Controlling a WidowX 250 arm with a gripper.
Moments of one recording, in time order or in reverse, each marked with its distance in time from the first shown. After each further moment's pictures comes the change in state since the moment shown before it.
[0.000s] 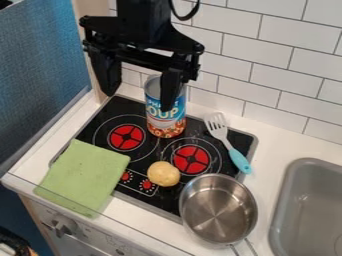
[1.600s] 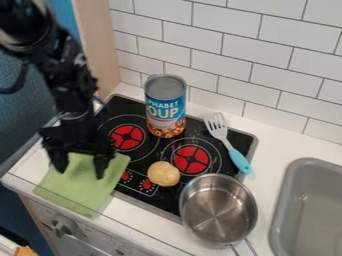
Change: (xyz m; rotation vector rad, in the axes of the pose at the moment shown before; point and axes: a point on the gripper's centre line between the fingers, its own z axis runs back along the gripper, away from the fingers) arm -0.008 0.110 -0.189 0.004 0.132 0.183
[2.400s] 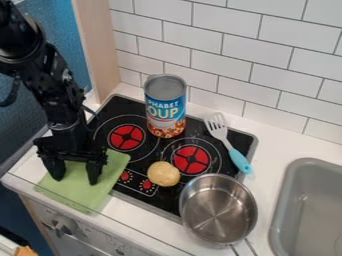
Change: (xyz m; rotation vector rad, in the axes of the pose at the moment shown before) arm 0.014 0.010 -0.023 -0.026 -0.037 -0.006
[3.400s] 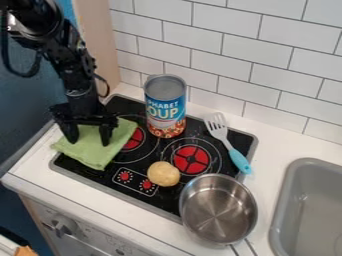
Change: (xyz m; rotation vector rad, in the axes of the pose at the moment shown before) arm 0.072 -0.001 -0.001 -0.007 -0.081 0.044
